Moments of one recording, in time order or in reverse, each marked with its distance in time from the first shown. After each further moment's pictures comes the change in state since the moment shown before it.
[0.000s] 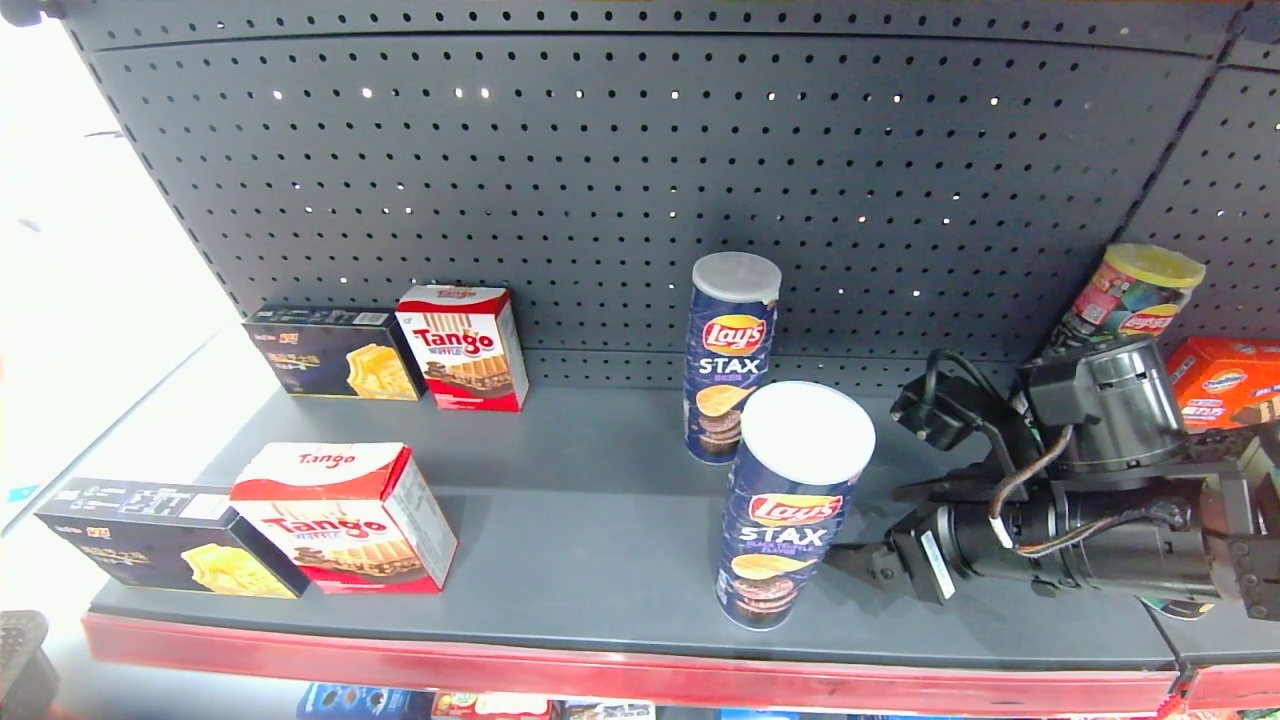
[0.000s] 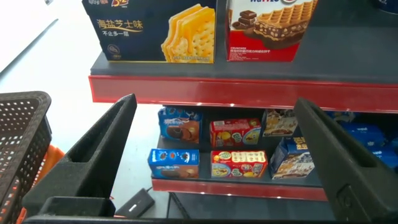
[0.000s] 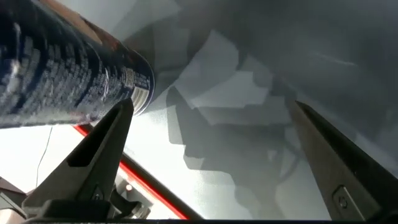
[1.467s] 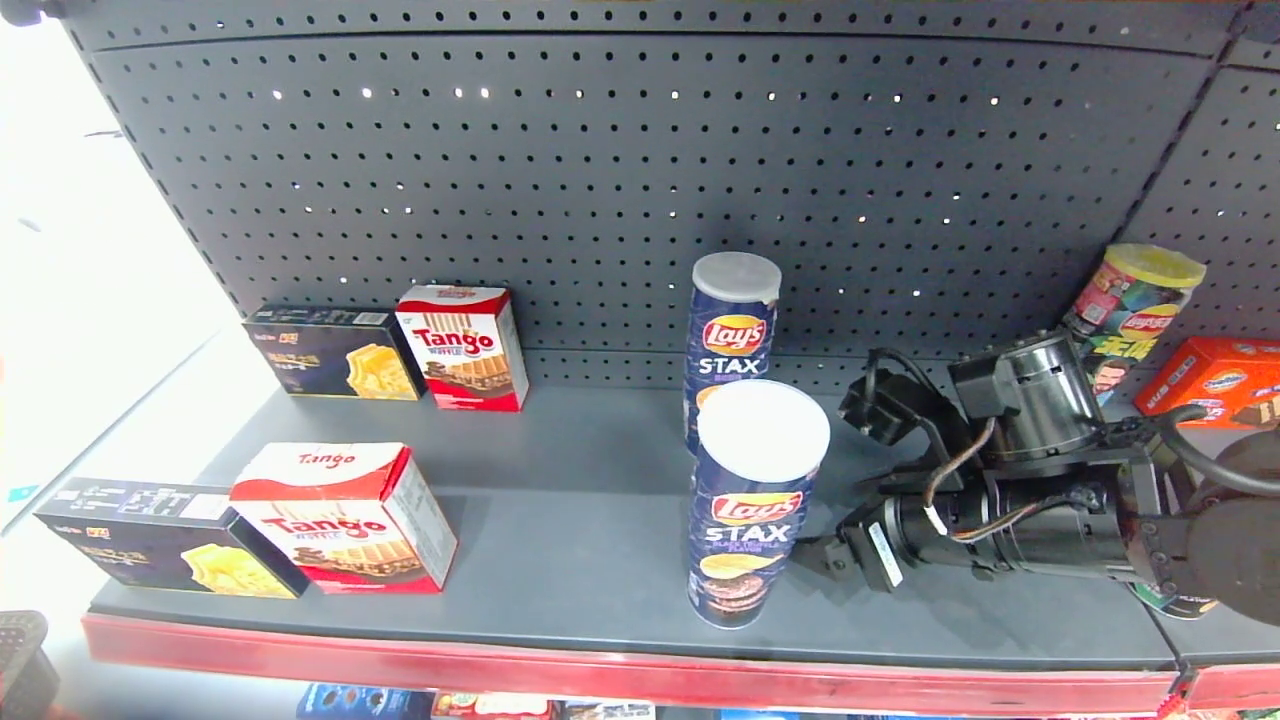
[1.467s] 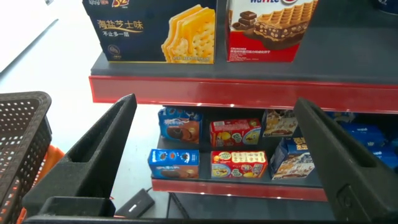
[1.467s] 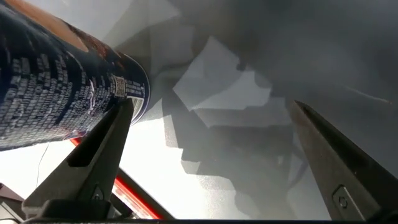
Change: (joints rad) left arm 0.000 0.000 -0.001 0.000 0.001 0.000; right arm 0.042 0.093 -0.080 -0.001 -0.002 -0.002
